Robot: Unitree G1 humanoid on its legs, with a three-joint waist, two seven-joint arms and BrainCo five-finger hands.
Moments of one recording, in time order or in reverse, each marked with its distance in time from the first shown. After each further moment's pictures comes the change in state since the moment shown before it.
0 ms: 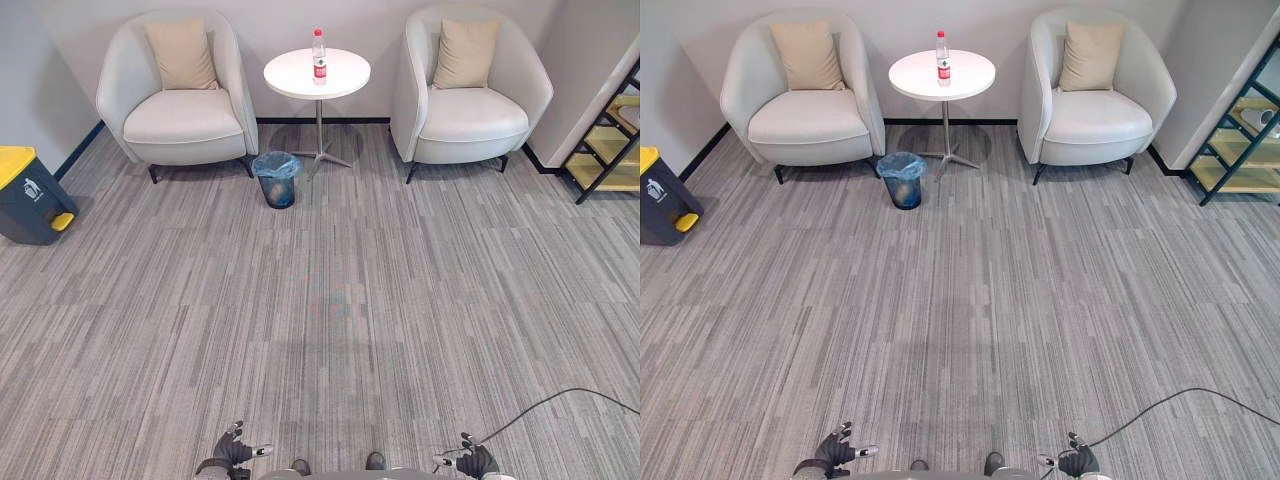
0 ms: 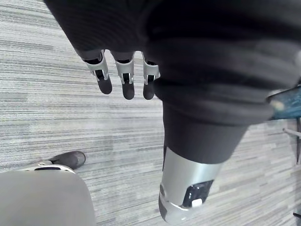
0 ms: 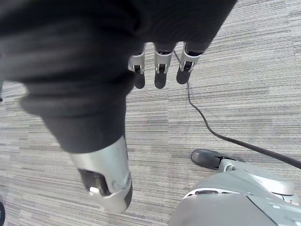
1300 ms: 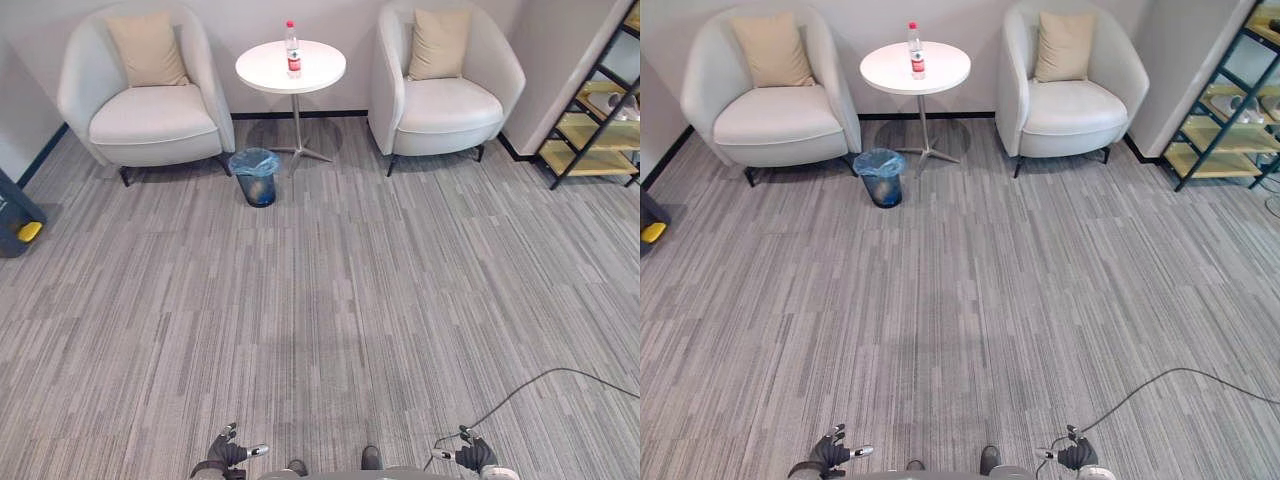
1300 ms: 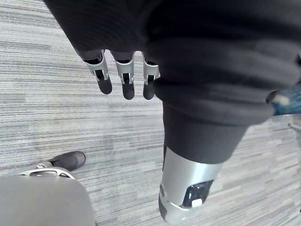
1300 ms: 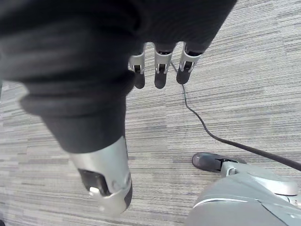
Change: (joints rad) left arm 0.015 0.003 0.046 0.000 -0.010 0.002 0.000; right arm -0.027 -0.003 -0.002 -0.005 0.000 0.003 0.008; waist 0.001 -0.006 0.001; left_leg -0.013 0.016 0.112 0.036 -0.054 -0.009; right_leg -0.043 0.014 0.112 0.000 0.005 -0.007
